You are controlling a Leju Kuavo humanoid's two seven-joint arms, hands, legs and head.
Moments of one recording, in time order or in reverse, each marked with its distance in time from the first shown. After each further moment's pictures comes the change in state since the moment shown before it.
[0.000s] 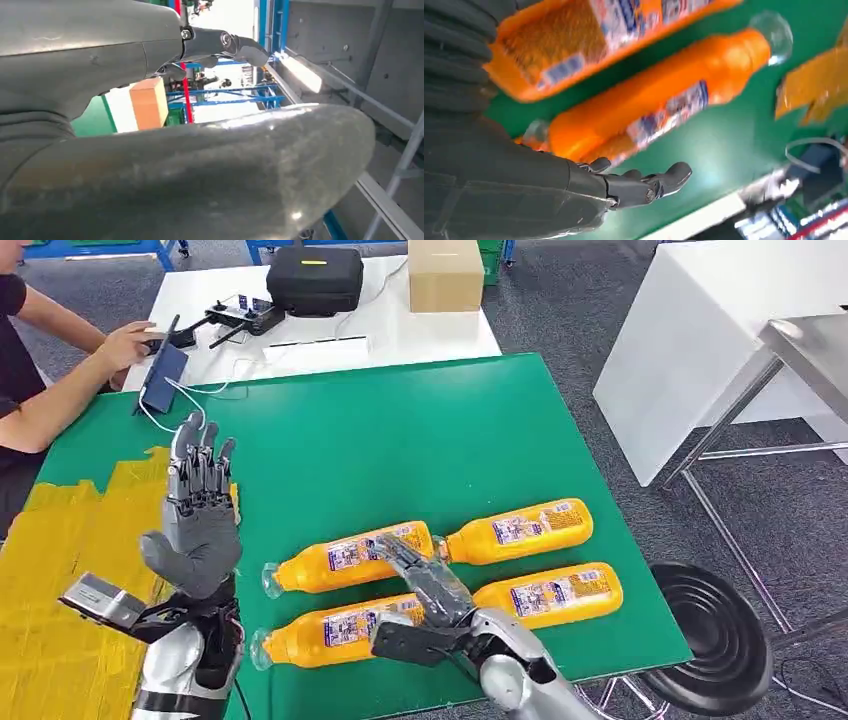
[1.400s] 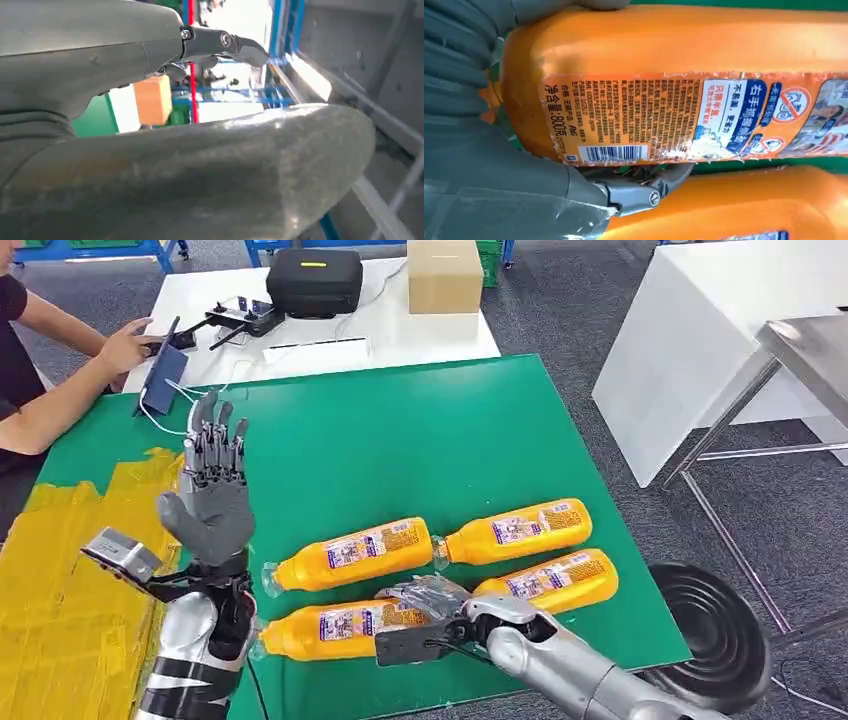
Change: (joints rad) left arm -0.104 -0.003 -0.023 0.114 0.071 0.089 0.042; right arm -0.278 -0.155 0.383 0.241 -0.200 0.162 0.119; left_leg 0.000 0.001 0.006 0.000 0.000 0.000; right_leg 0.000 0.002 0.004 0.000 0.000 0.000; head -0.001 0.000
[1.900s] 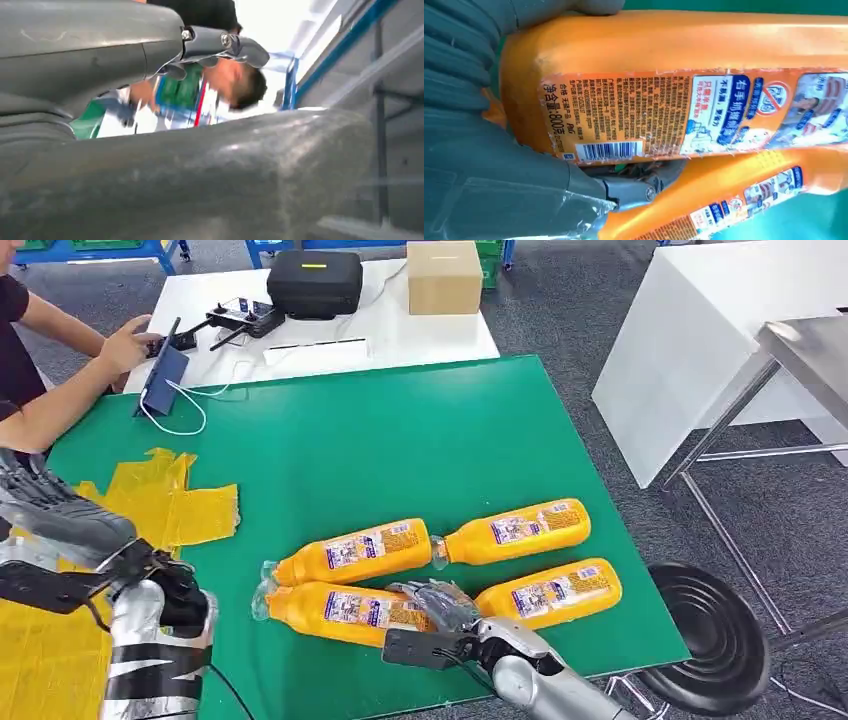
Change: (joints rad) left arm -0.057 -0.007 0.261 -0.009 0.061 0.588 -0.155; right arm 0.169 0.023 -0.156 -0.110 -0.026 -0.136 -0.005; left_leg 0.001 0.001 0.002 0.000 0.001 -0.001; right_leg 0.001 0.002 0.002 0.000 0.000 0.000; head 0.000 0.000
